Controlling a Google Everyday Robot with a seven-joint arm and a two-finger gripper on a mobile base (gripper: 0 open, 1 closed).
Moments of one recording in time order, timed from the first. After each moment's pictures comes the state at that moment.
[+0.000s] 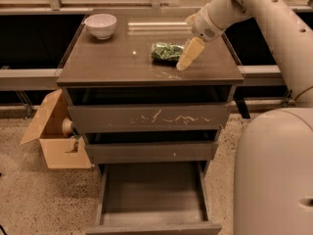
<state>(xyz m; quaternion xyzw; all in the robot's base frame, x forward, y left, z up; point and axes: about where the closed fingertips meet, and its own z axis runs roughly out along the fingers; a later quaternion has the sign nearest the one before) 0.759 -0.107 0.886 -0.62 0.70 0.08 0.35</state>
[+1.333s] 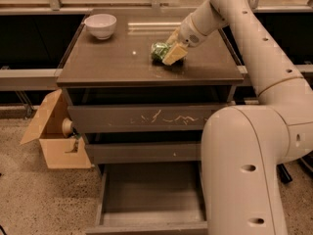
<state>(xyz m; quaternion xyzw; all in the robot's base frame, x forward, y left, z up) 0.792 -0.068 0.845 -0.63 0.69 0.12 0.33</state>
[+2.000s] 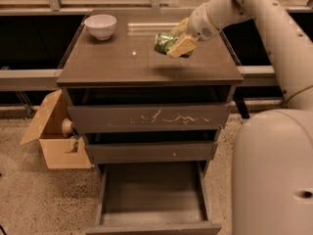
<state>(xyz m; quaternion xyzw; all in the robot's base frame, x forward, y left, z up) 0.754 -0.072 0.892 -0.64 0.65 0.15 0.37</state>
